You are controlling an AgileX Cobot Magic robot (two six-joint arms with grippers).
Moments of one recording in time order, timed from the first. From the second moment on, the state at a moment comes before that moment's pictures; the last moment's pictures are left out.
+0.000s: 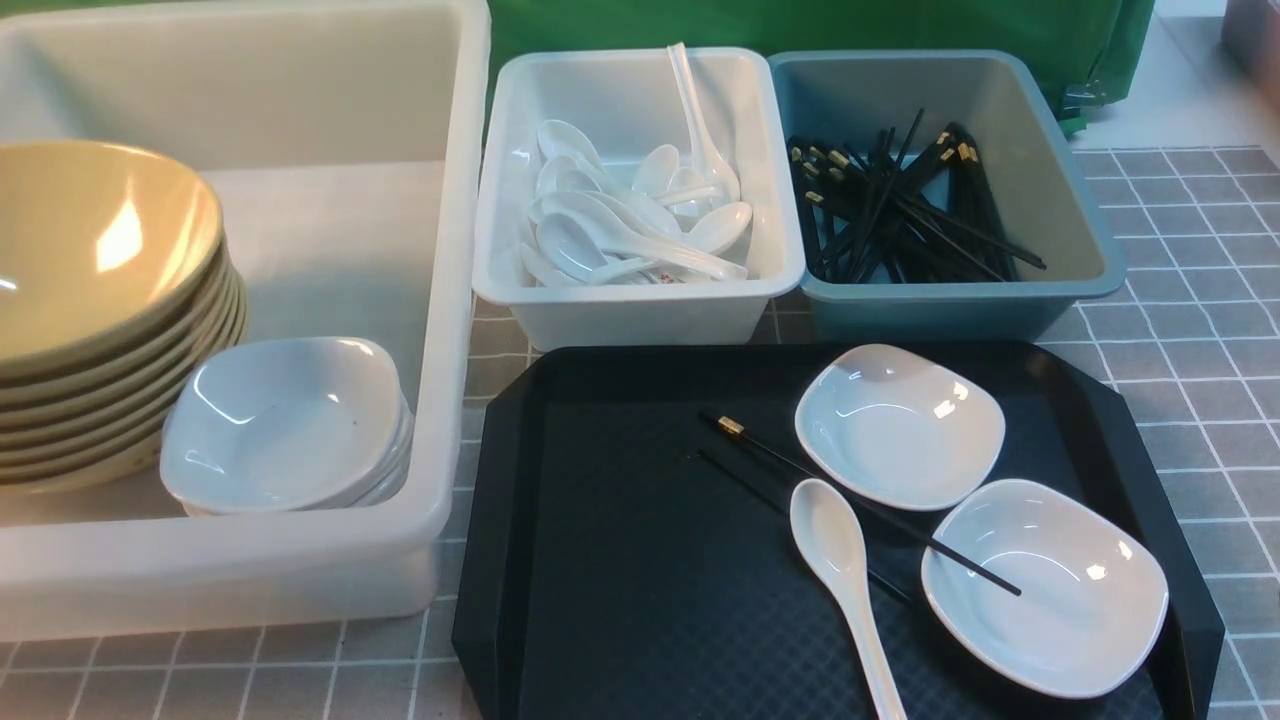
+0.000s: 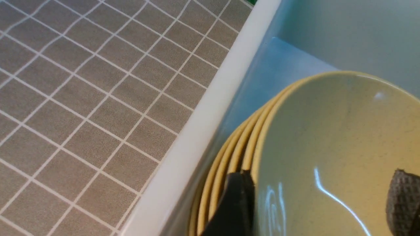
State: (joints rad) right arm 0.07 0.34 -0.34 0.38 0.62 -0.54; left arm 0.61 1.36 -1.06 -0.59 0.49 0.37
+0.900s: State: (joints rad) right arm 0.22 0.74 -0.44 0.42 0.62 -0.36; left arm -0.08 0.82 -1.07 -0.42 0.70 0.60
